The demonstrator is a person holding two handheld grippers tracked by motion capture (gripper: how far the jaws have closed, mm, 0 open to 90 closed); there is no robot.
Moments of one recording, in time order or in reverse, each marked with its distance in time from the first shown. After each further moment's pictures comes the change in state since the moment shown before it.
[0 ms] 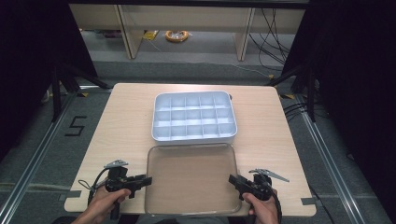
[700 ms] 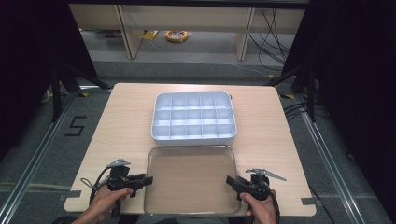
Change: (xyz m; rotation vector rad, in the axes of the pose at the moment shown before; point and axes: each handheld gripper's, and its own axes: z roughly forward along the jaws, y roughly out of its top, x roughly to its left) left arm 0.003 0.002 0.006 0.013 0.032 0.008; right arm 0.001 0.000 0.004 0.025 -0.028 -0.047
